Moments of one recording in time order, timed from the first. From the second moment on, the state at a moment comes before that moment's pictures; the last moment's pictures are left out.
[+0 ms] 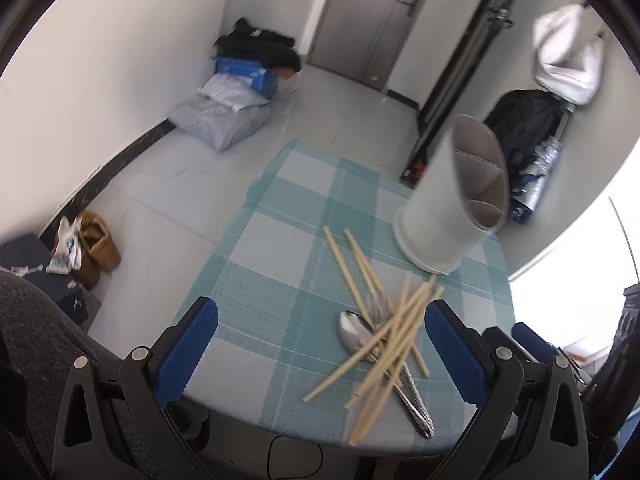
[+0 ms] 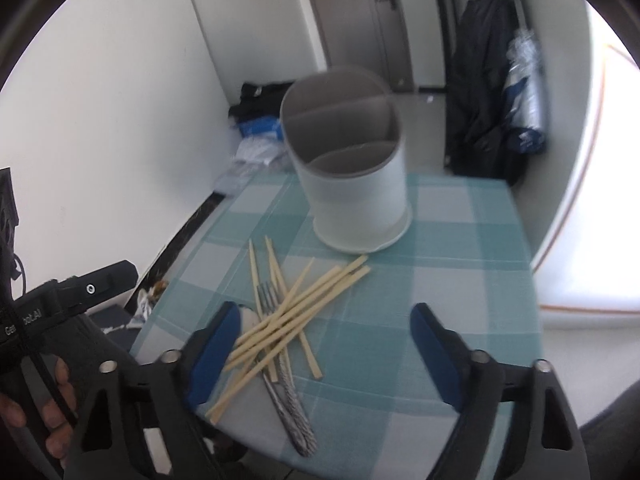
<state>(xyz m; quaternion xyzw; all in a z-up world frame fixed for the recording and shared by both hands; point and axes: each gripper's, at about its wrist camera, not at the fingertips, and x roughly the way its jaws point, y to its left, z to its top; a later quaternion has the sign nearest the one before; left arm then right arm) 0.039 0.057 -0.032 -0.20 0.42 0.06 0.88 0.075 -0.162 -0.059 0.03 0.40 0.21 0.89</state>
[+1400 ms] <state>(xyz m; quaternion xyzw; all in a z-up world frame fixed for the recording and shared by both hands) 0.071 0.097 -0.052 -0.22 0.47 0.12 0.85 0.171 -0.099 -0.092 -0.01 0.46 0.22 0.86</state>
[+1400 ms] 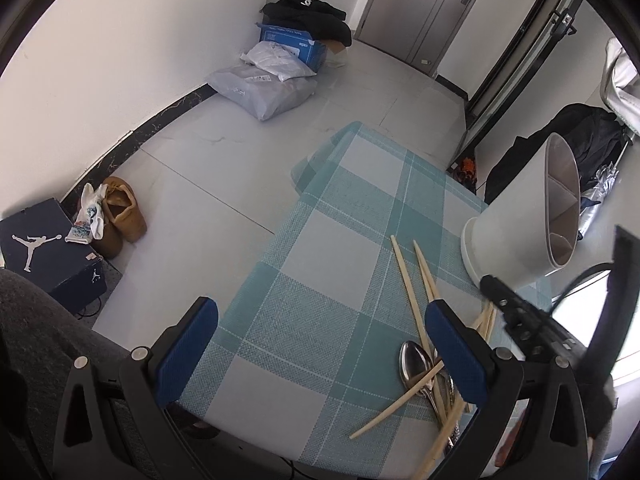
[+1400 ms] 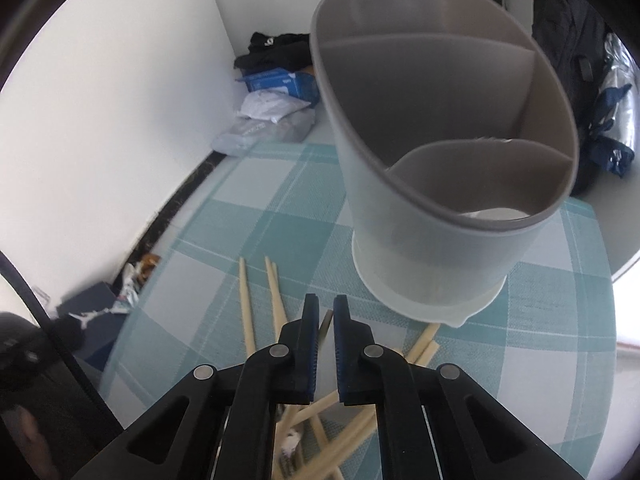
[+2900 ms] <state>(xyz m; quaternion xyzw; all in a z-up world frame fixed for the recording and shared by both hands) 0.109 0.033 -0.095 -0.16 0.63 -0.03 0.76 0.132 -0.224 -0.008 0.15 0.31 0.28 0.89</state>
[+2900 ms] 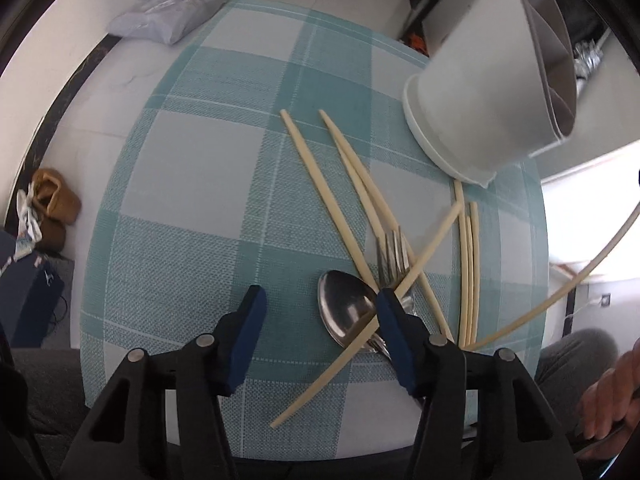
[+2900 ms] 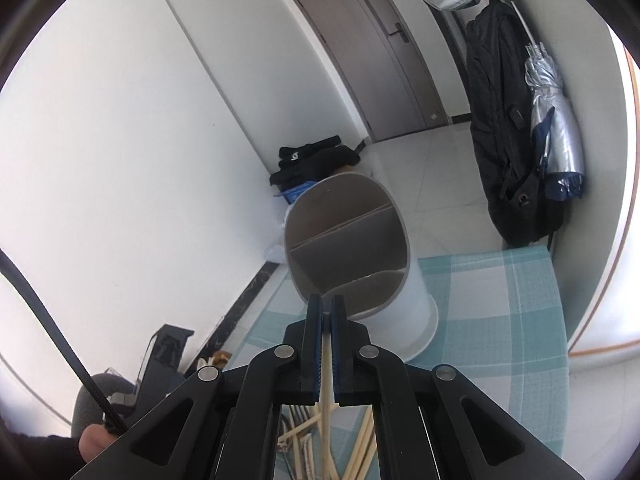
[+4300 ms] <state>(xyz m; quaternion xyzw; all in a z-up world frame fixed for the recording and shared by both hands) 0.137 -0.004 -0.080 -0.11 0.58 -0.09 0.80 0.127 -0.235 -0.004 0.16 0.30 0.28 0.90</state>
